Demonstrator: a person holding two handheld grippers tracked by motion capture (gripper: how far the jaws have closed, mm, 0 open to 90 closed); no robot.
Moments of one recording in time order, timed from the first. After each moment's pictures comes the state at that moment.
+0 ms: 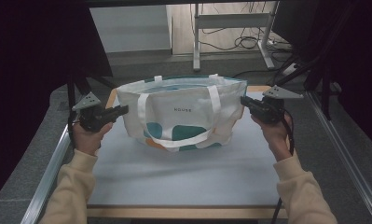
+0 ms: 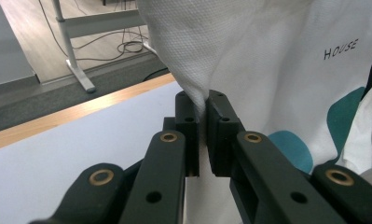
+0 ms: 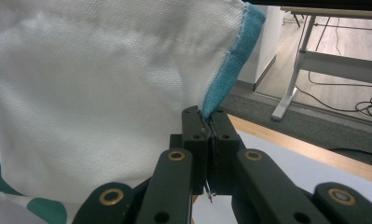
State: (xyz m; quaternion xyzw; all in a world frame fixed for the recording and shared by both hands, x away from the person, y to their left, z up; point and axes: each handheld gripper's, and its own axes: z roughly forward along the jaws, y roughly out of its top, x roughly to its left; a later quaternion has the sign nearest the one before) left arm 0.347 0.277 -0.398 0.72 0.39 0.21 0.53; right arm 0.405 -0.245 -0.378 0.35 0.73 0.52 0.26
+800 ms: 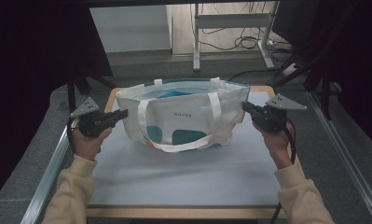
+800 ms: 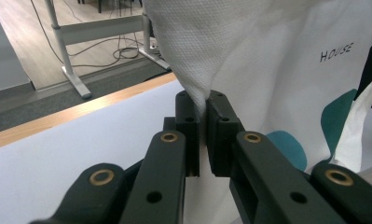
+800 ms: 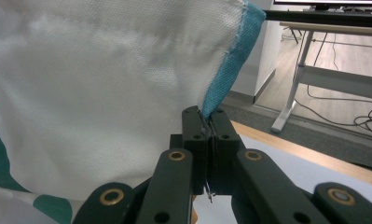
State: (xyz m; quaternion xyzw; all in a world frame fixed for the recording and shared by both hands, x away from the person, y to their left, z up) left arm 0.335 0.278 -0.407 0.72 0.38 0.21 0.54; right arm 0.385 -0.251 -0.391 0.33 0.72 0.54 0.27
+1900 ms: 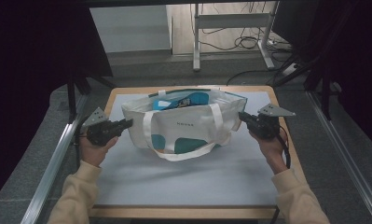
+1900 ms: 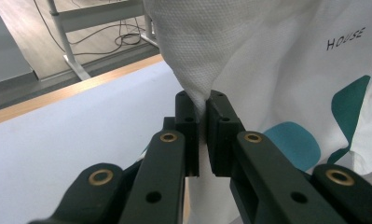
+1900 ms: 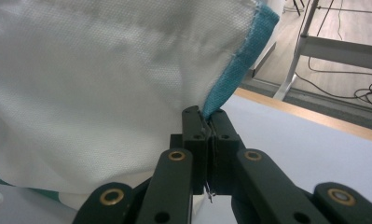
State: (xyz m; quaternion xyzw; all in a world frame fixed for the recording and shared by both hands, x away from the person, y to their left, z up) left arm 0.333 0.267 -0.443 0.74 0.38 0.22 0.51; right arm 0.390 -0.247 -0.429 0.35 0.75 0.50 0.26
